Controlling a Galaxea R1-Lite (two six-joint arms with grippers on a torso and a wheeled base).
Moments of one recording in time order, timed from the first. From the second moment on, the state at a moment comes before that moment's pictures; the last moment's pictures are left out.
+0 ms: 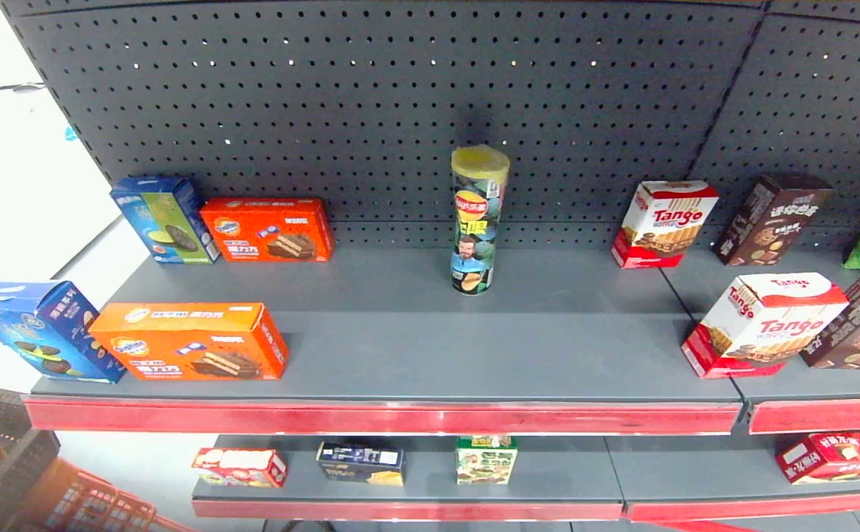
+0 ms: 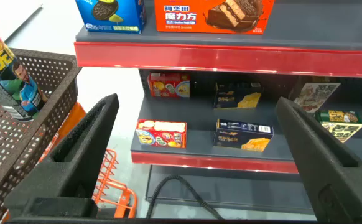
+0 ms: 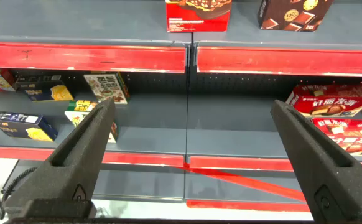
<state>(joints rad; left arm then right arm) 0.00 0.00 0.00 -0.01 0.07 -0.01 0.00 0.00 0.00 0.00 0.04 0.00</state>
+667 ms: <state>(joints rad) 0.00 0.00 0.00 0.00 0.06 -0.02 0.00 0.00 0.00 0.00 0.04 0.00</state>
